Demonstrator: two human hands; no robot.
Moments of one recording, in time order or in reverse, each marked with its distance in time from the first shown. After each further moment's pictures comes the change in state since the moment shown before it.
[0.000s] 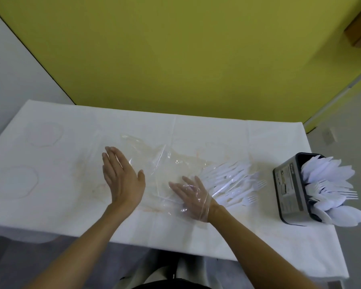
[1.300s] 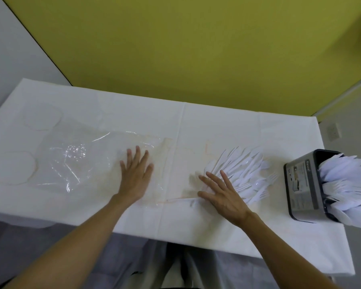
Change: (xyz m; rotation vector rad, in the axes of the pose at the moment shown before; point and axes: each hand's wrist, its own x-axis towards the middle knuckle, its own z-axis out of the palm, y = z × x) left_hand 0.026 -0.054 0.059 -0.116 -0.392 0.226; right_hand -0.040 0.023 0.000 -0.015 0.232 -0.061
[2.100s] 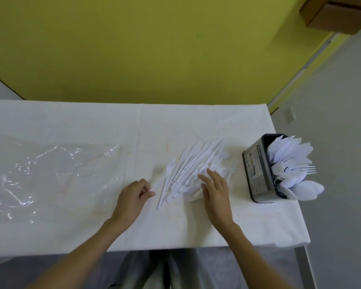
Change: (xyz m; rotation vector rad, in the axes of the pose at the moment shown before) left_hand -0.030 0.075 0.054 -0.280 -0.022 0.170; right_hand -0.058 0.007 0.003 0.420 0.335 0.808
